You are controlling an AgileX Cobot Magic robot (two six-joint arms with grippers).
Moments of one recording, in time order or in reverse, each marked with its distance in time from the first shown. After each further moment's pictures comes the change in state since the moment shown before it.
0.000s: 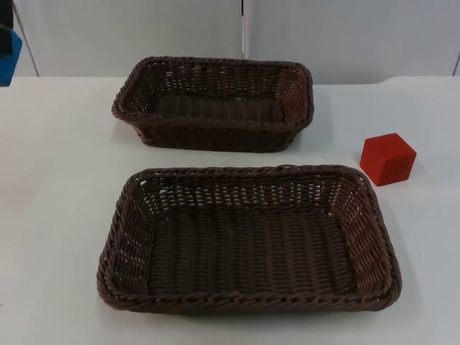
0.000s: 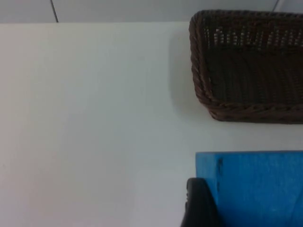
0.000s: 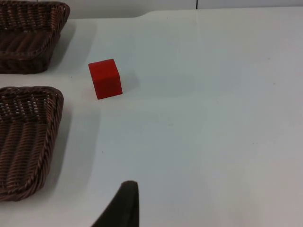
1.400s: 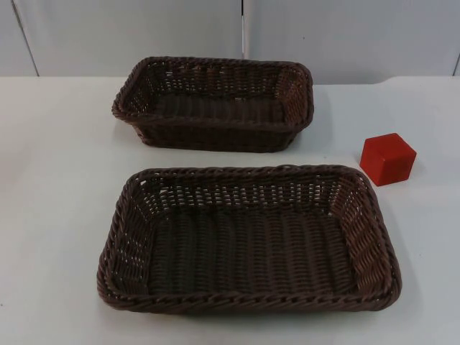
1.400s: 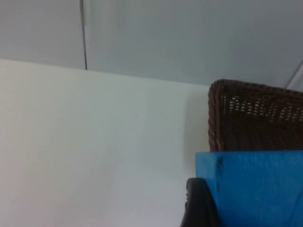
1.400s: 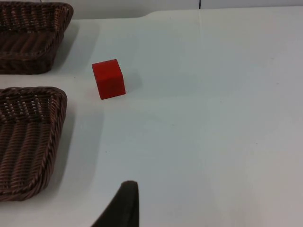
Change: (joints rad) right arm 0.000 0.000 0.000 0.009 -0.002 0.000; left arm 0.040 0.027 0.000 -0.026 -0.184 -0.086
